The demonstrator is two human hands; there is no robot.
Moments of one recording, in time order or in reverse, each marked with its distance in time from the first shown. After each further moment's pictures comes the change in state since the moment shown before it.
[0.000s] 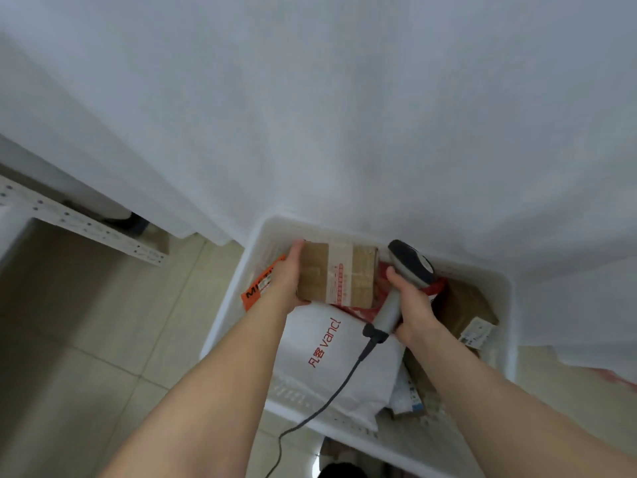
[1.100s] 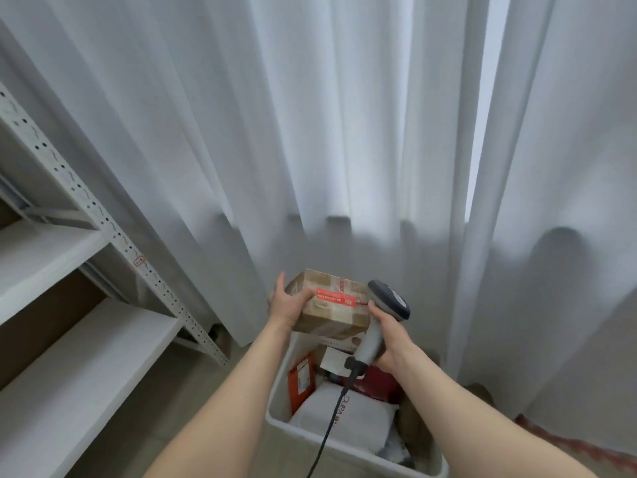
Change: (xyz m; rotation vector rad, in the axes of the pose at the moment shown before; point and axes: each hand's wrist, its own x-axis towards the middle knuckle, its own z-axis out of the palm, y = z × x) left_hand -0.481 0.065 -0.089 0.225 0.069 0.671; right_hand -0.467 -0.098 -0.057 0.157 -0.387 -0.102
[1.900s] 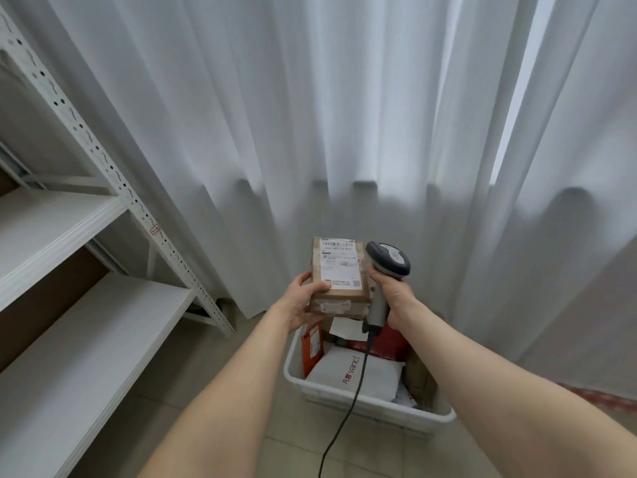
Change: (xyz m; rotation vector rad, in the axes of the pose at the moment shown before) left_hand -0.050 -0.039 -0.093 -0.291 -0.383 -0.267; right_hand -0.048 0.065 0.069 -0.229 0.087 -0.212
